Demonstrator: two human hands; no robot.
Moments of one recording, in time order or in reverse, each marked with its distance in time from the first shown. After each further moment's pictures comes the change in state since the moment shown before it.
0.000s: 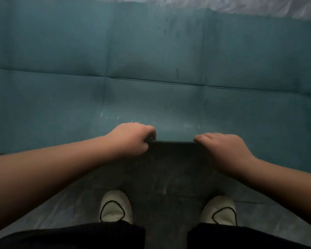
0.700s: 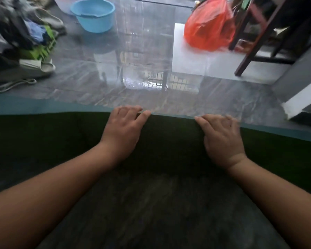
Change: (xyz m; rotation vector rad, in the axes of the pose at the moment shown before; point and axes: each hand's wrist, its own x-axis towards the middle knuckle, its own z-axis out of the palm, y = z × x) left_hand 0.060 -0.023 -0.199 0.404 1.098 0.012; right_hand 0.122 0.110 -0.173 -0.250 0.750 0.159
